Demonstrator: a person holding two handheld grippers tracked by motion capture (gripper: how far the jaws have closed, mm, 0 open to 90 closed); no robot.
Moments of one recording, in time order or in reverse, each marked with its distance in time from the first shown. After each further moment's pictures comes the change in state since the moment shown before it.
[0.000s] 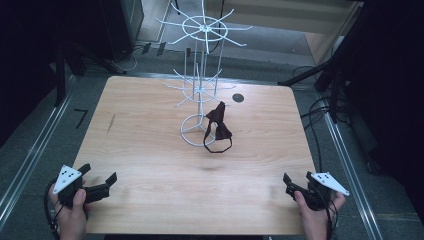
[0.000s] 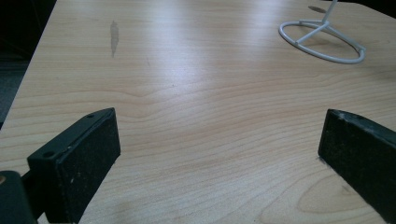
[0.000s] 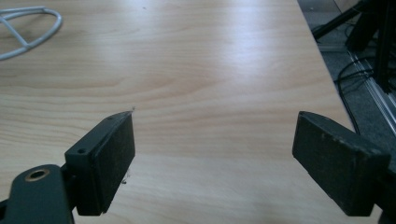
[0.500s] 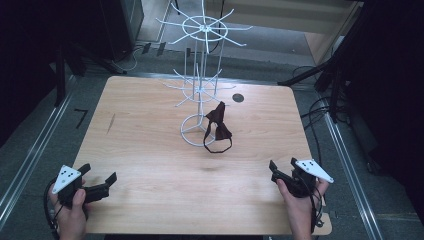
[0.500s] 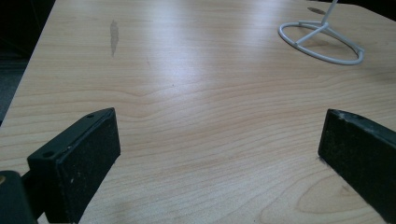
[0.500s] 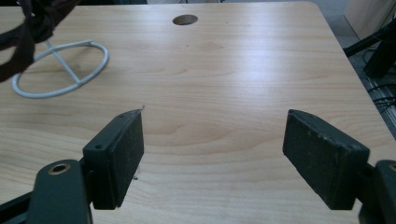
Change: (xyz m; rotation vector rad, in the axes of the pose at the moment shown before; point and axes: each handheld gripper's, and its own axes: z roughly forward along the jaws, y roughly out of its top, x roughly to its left) left arm 0.001 0.000 0.000 0.001 -0.002 -0.009; right arm 0.048 0.034 0.012 -0.059 0.048 -0.038
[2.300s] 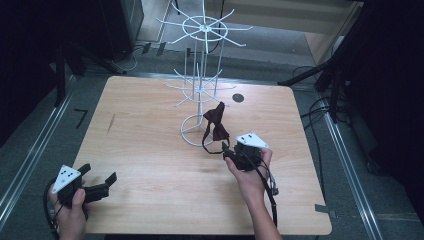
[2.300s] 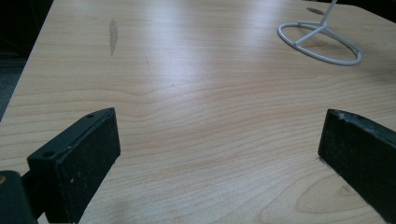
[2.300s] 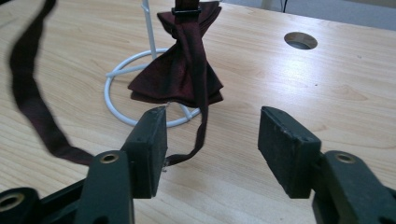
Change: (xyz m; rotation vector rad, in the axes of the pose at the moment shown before) left arm 0.001 0.000 0.000 0.000 -0.008 -0.005; right arm 0.125 0.044 0.073 0.079 0.139 -0.168
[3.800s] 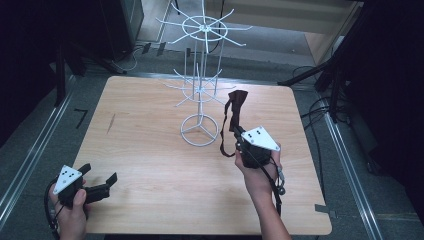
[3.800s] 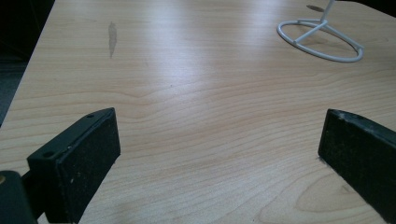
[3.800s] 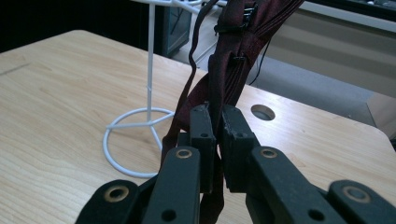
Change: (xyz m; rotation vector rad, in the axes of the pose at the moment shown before) left arm -0.002 0.000 0.000 0.001 0.006 0.025; right arm 0.007 0.039 -0.050 -0.185 -0.063 -0.133
